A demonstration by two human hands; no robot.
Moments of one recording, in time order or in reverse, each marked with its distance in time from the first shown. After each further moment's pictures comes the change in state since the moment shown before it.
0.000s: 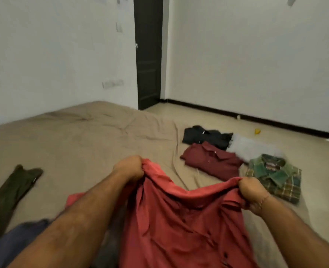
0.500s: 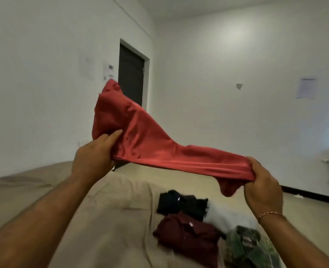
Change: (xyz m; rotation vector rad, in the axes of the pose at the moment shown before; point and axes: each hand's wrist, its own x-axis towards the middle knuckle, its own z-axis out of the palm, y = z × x) left_hand 0.036 0.055 -0.226 0.021 1.099 0.406; right_hand -0.023 -0.188 -0.127 -0.252 0.758 -0.968
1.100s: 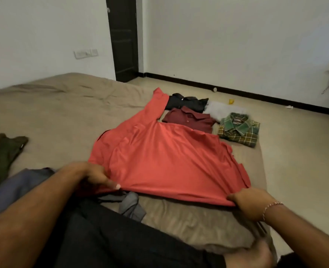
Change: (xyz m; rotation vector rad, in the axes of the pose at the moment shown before) left_hand -0.353 -0.039 -0.034 0.024 -1.762 -0.264; right_hand -0.326 0.074 -0.111 -0.873 -1.569 -0.414
